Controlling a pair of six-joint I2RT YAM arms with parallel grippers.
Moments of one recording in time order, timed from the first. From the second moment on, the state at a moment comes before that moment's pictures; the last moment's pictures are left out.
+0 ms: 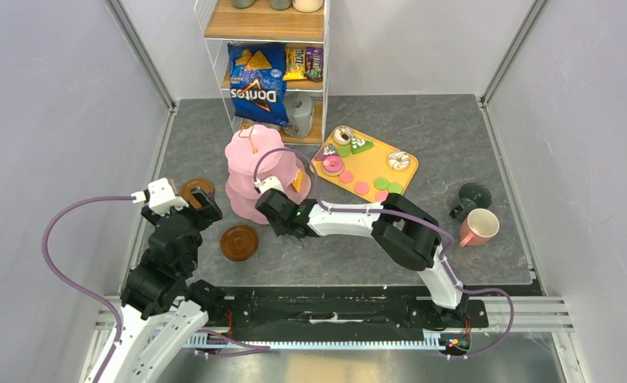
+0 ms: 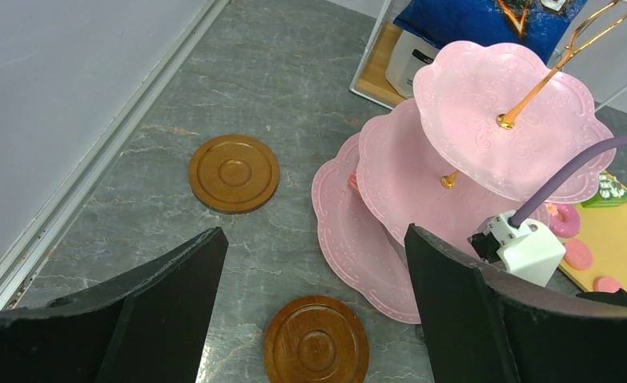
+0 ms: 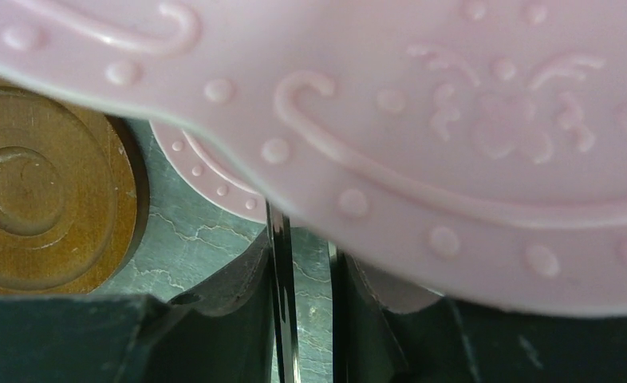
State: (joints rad) left arm -0.47 0.36 0.72 -0.61 -0.70 -0.37; right arm 1.11 2.13 1.51 -0.25 0.34 0.39
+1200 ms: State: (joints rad) left arm -0.47 0.36 0.72 -0.61 -0.70 -0.37; right arm 1.11 1.96 1.38 -0.39 0.28 0.44
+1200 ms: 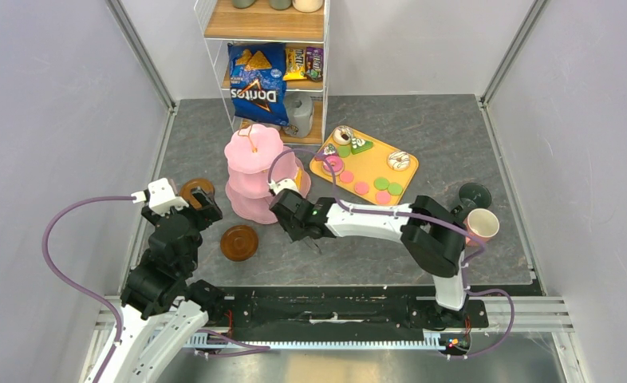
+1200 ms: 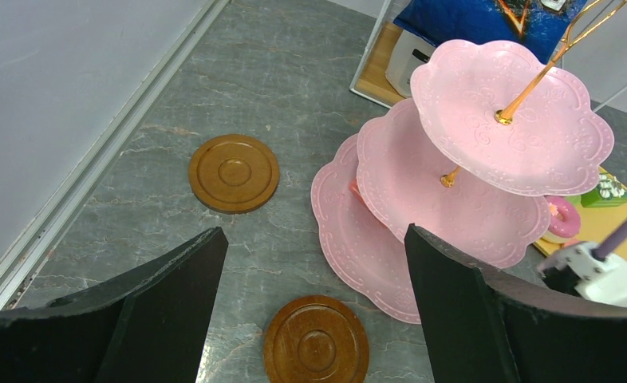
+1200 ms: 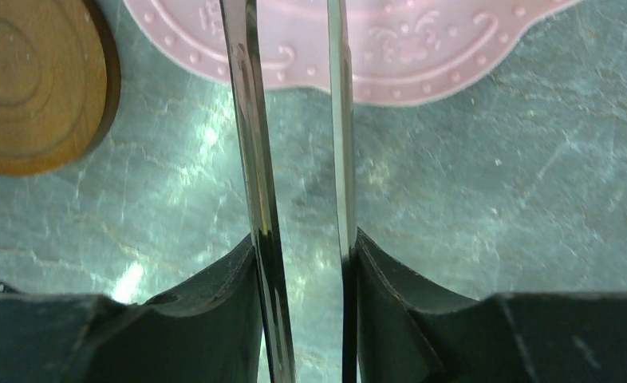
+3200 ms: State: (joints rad) left arm -0.47 0.35 0.72 -0.61 -0.70 -0.38; right arm 0.24 1.99 1.60 -0.65 -0.09 0.18
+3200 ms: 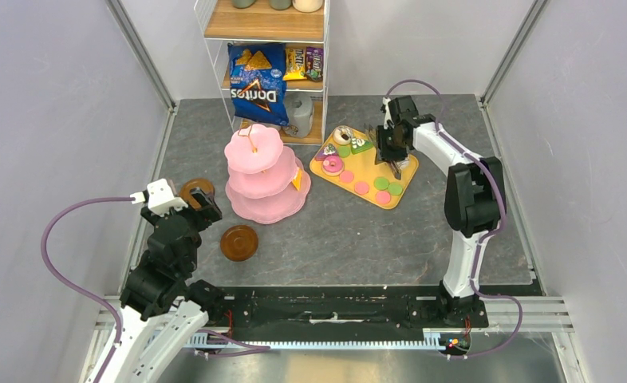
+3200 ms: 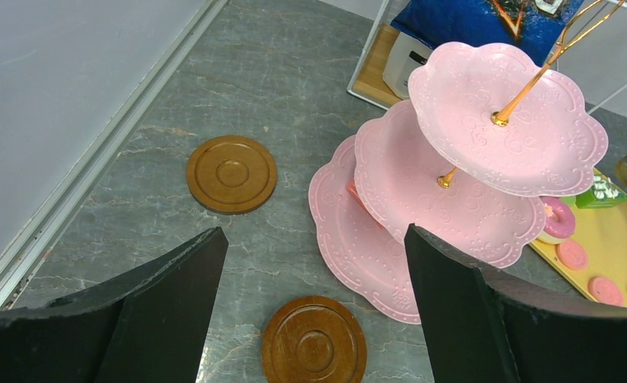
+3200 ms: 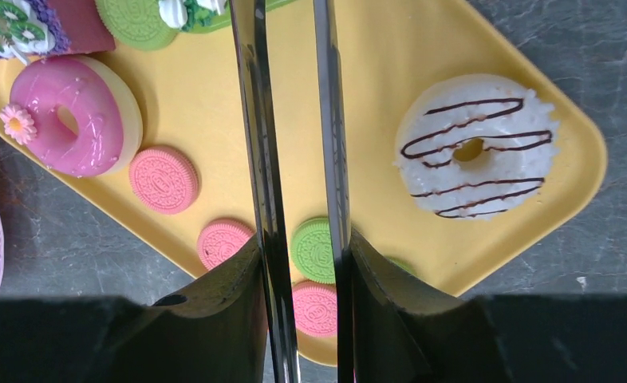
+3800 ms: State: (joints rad) left arm -0.47 0.35 0.72 -0.60 -0.69 -0.38; right arm 0.24 1.90 1.44 -0.72 -0.19 0.21
